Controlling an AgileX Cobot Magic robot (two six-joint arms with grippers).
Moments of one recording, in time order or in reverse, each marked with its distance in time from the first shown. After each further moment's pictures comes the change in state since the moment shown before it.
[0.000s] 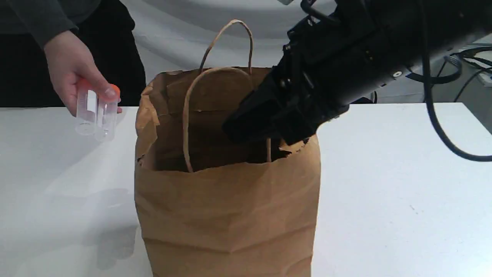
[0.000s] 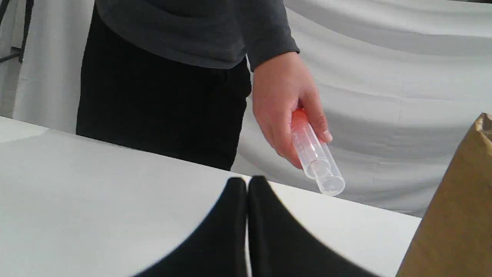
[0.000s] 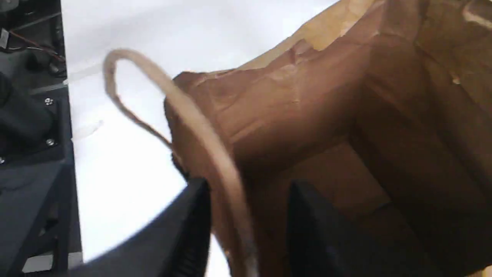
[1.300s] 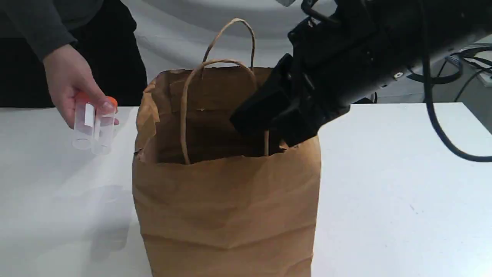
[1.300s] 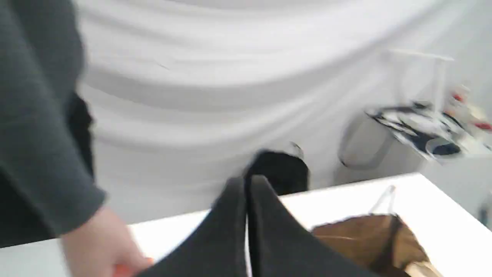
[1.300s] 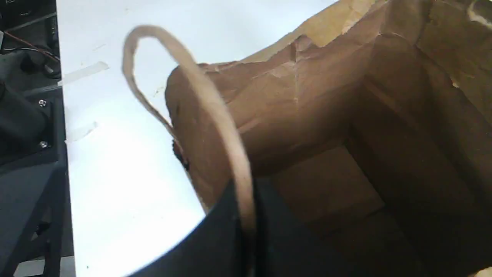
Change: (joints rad) left arm 0.000 1.122 -1.382 -0.657 0.853 0.681; right arm 0.000 0.000 0.000 -0.004 -0.019 0.000
